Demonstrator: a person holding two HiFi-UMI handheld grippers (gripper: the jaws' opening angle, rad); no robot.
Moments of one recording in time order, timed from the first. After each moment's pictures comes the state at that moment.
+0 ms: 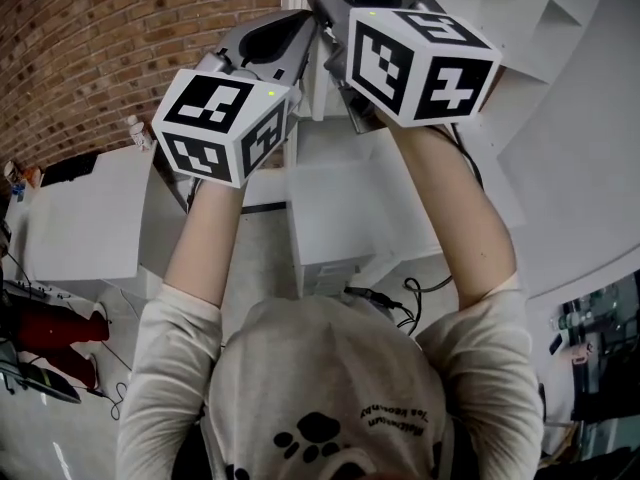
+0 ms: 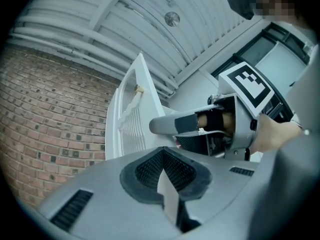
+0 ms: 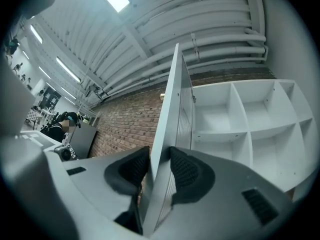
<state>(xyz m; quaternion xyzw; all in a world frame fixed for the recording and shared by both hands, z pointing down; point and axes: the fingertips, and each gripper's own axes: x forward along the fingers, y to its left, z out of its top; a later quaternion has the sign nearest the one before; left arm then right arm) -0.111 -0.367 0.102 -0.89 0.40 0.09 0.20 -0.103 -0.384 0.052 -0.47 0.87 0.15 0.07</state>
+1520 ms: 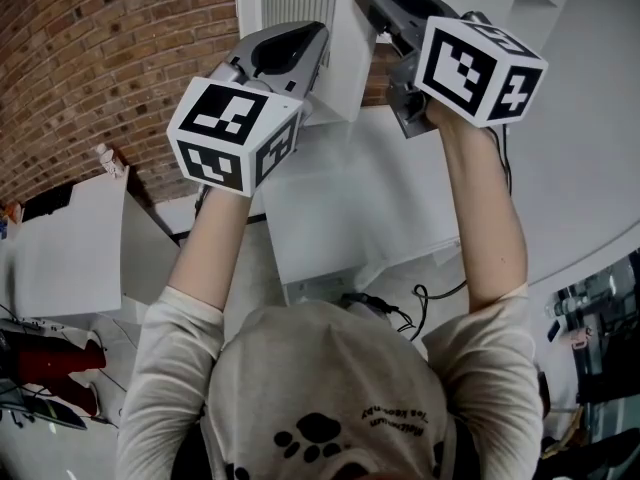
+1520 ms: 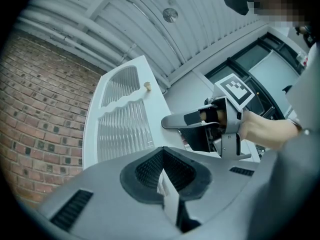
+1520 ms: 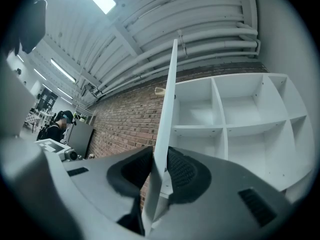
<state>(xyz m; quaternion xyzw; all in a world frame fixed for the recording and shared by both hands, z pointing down) -0.026 -0.405 0.114 -0.91 0.34 0.09 0.20 0.016 -0.421 0.054 -0.48 0.87 0.13 0.06</state>
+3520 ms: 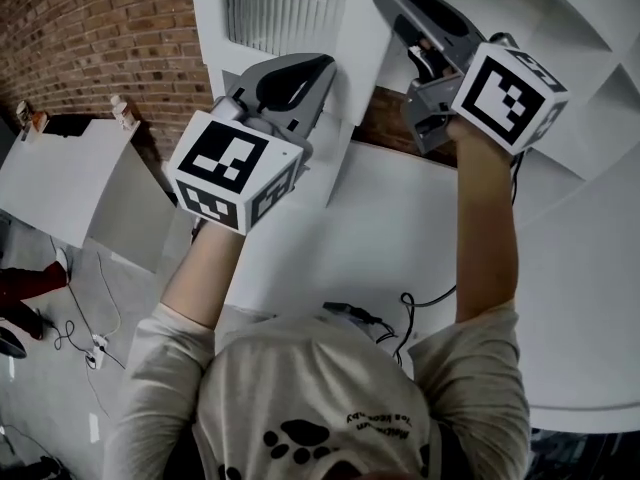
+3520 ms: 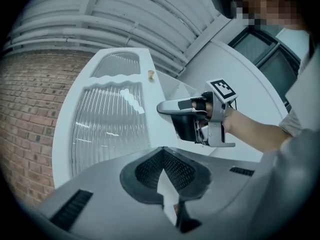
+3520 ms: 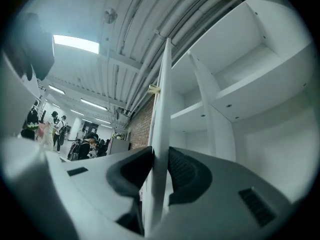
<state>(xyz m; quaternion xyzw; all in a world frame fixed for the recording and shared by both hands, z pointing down) 0.083 -0.555 0.139 -0.85 0.50 0.04 0.15 0.110 -0.593 0.044 -0.22 0.97 0.06 0.09</state>
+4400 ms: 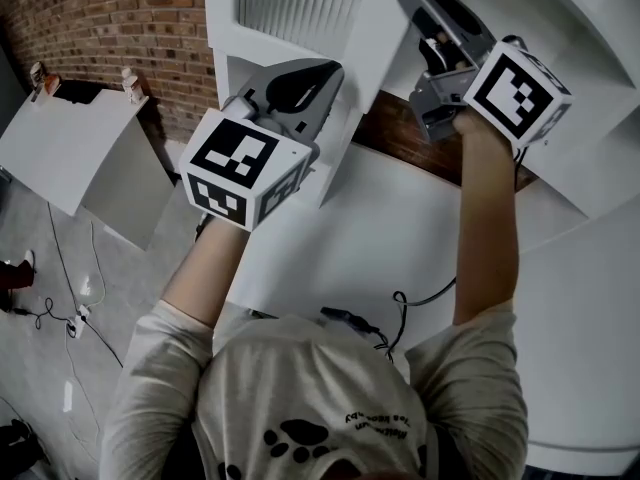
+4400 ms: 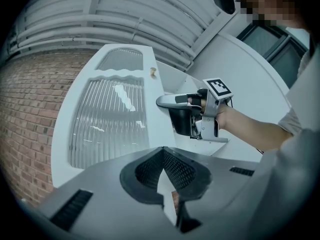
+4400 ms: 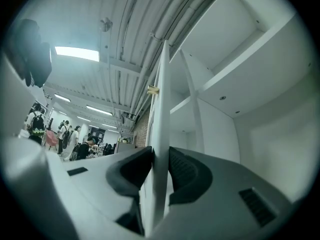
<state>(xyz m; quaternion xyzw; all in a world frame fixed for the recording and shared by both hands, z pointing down) 0.091 -0.577 0.172 -0.83 0.54 0.04 0.13 0.116 -0.629 0.053 -0.18 0.98 0.05 0.11</state>
